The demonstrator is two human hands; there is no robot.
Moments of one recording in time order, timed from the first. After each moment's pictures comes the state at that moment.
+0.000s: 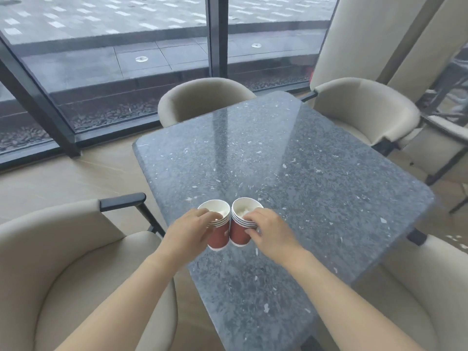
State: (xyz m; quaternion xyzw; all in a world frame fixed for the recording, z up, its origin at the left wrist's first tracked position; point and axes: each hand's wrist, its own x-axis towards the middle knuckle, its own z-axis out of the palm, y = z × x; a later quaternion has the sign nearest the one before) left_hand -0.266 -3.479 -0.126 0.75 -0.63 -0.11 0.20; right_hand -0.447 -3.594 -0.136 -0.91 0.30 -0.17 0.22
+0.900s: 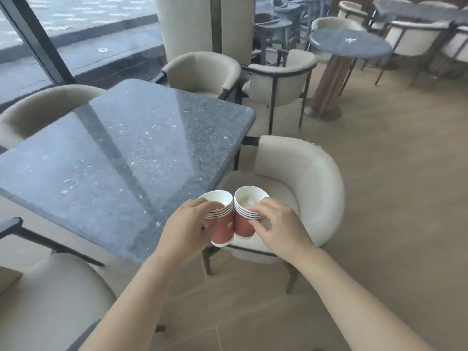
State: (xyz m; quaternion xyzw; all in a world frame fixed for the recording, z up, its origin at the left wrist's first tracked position) left_hand -0.591 -3.338 -0.063 0.56 -0.77 -0.16 0.25; right_hand -0.797 -3.333 -0.073 -0.77 0.54 -0.31 0.15
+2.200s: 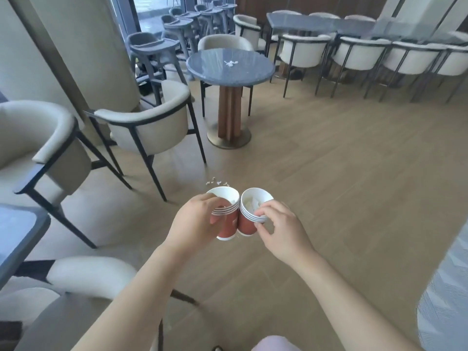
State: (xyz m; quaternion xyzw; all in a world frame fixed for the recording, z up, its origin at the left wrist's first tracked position) left_hand -1.296 -3.772 -0.047 0.44 -0.85 -0.21 0.22; right_hand -1.481 -3.698 -0.074 -0.65 0.68 -0.32 0.09
